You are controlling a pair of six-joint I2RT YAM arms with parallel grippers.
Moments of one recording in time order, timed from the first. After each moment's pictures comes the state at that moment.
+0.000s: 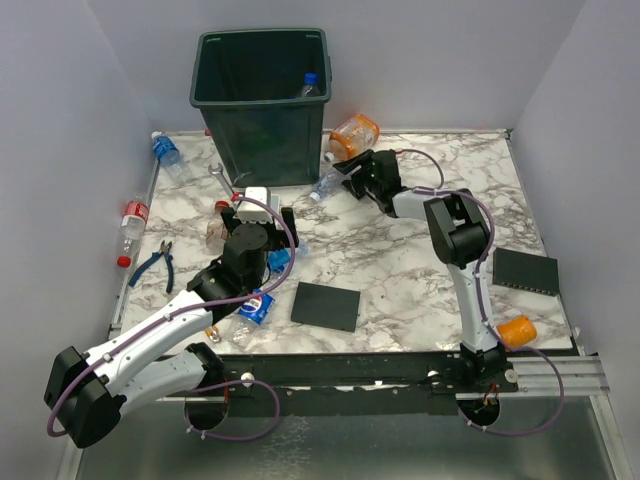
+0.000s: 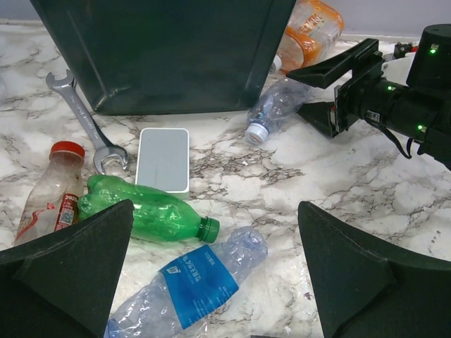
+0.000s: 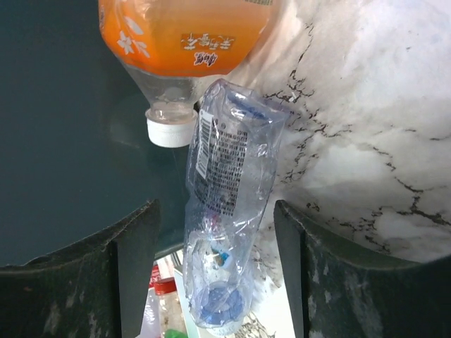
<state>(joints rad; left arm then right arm) -0.75 0.94 0.67 0.07 -0.62 -0.26 0.38 2.37 1.54 0.44 -0.11 1.26</state>
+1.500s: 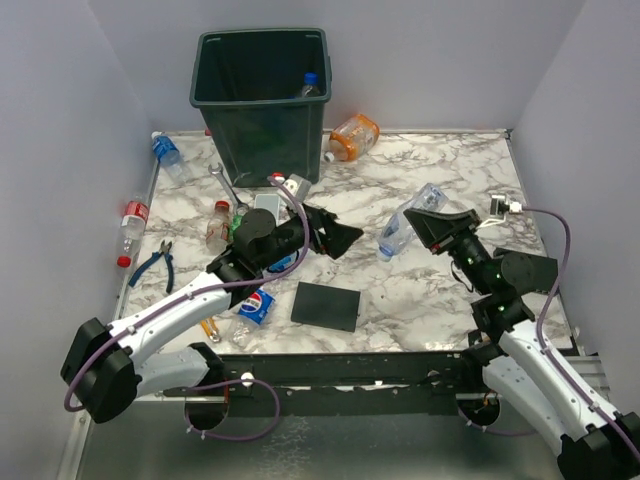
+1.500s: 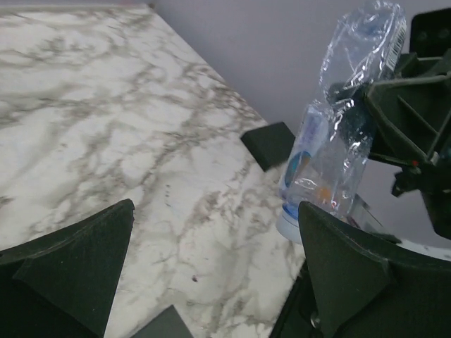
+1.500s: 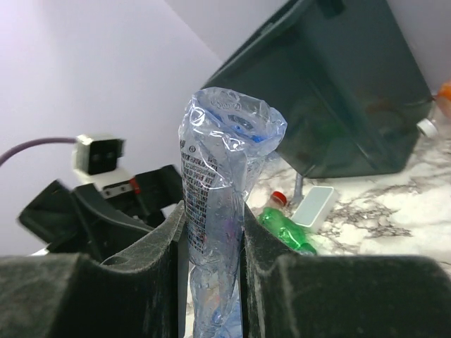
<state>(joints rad) -0.76 1.09 0.75 0.34 0.13 -0.50 0.36 0.71 0.43 0.59 -0.24 0.86</state>
